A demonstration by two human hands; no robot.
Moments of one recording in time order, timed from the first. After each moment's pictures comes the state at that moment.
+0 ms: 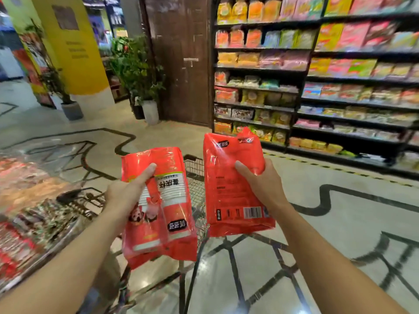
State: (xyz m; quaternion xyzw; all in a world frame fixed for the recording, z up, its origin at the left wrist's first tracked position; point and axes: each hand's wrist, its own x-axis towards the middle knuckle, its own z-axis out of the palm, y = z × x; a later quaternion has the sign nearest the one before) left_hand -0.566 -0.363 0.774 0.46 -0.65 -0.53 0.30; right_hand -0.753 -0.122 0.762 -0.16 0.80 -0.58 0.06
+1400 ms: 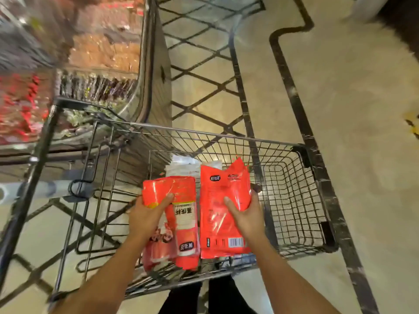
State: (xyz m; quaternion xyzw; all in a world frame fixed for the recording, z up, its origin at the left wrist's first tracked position) left_hand -0.833 -0.544 0.466 0.83 -0.28 -0.41 0.25; right_hand -1.095 -0.547 0.444 -0.38 0.75 -0.27 0.48
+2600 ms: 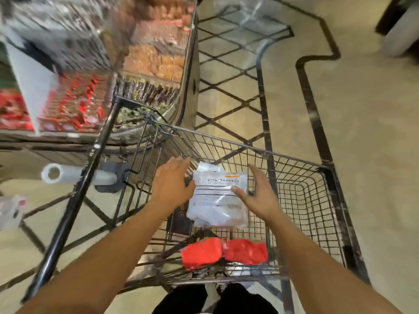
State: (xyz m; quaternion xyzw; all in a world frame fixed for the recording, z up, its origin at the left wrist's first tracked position) left_hand -0.798 -0.588 0.537 0.73 -0.67 -0.14 0.04; right_hand -1.056 -0.605 0.516 -0.66 0.63 -0.15 0.38
